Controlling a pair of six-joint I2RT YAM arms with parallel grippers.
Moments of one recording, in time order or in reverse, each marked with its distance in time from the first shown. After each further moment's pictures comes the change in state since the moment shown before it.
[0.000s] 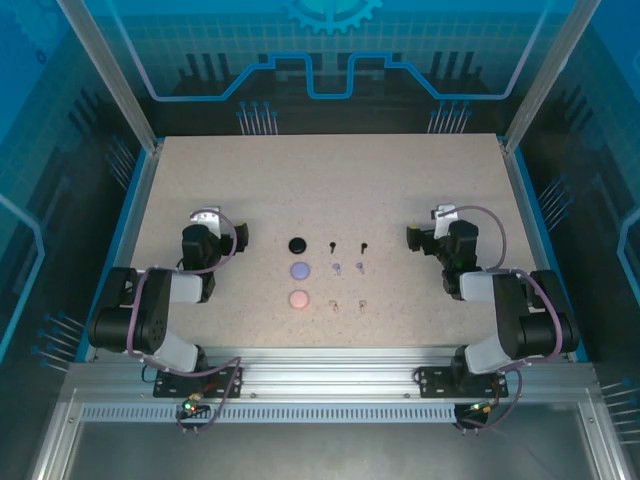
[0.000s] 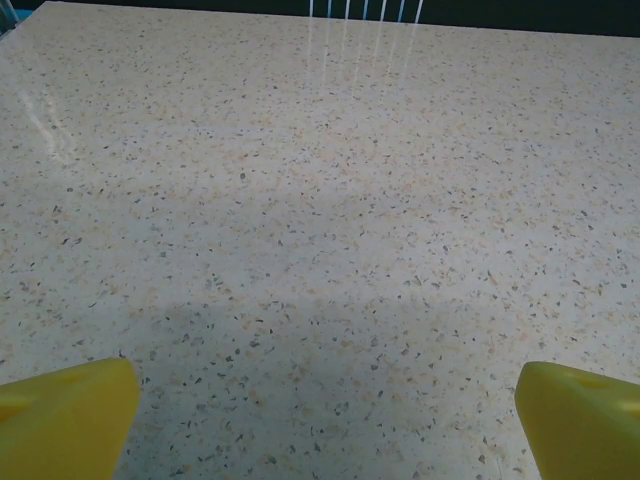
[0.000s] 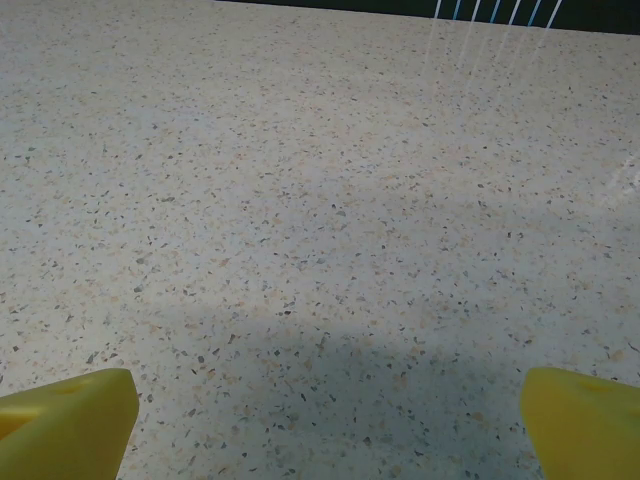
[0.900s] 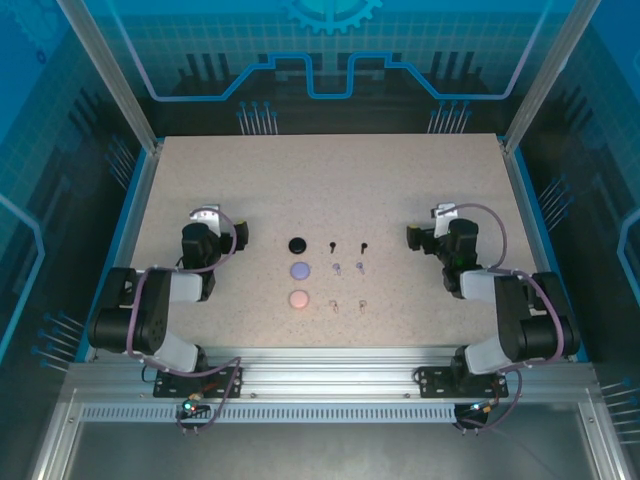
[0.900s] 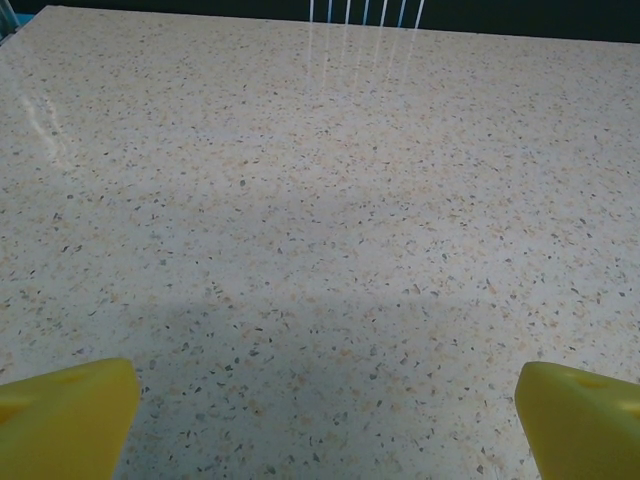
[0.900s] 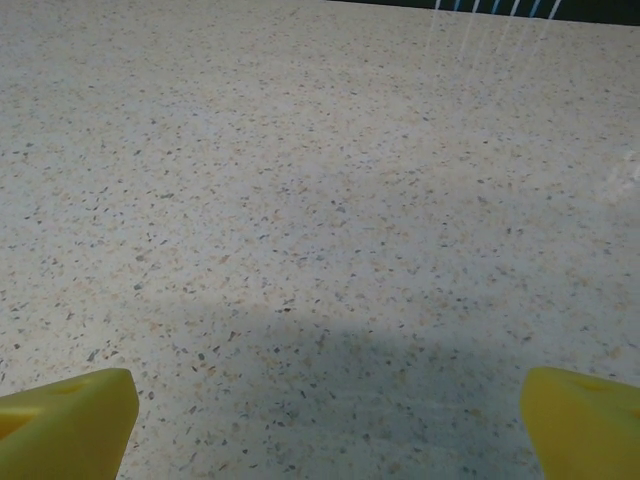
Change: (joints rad) left arm 0.000 -0.011 0.021 -0.040 -0.002 -0.003; right arm 0.000 -0.038 0.037 -0.103 0.013 0.004
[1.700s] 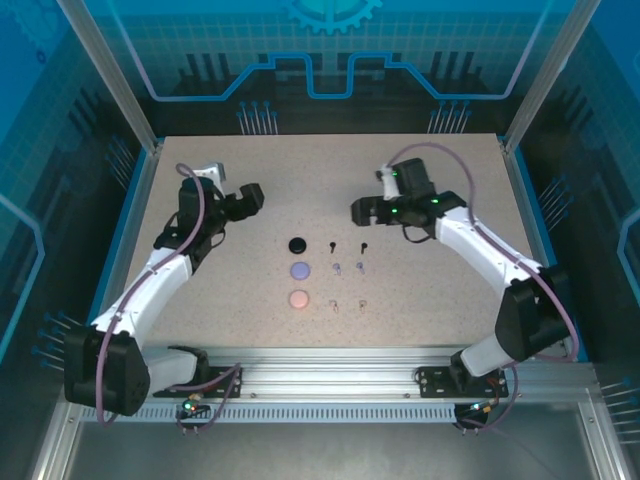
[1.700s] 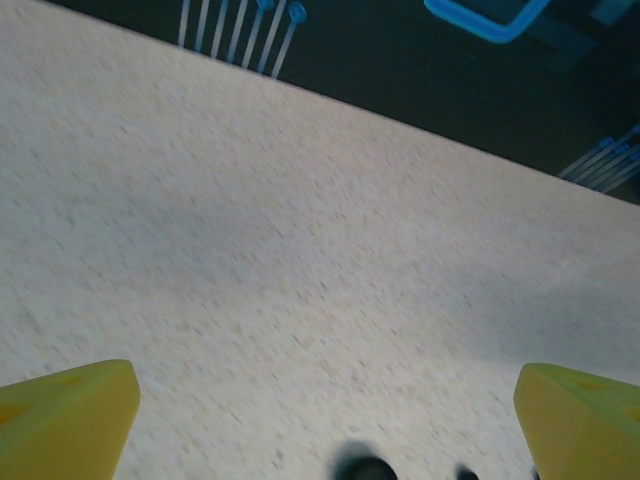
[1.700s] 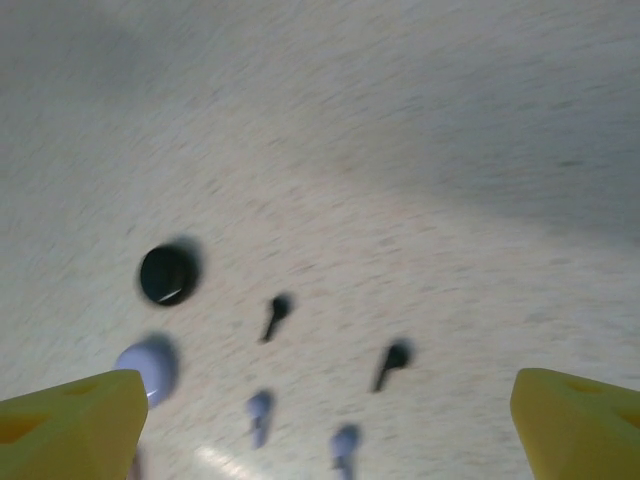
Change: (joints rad) left arm -0.172 -0.314 0.467 -0.864 0.068 -0.394; right arm 0.393 0.082 0.793 -1.114 -0.167 0.340
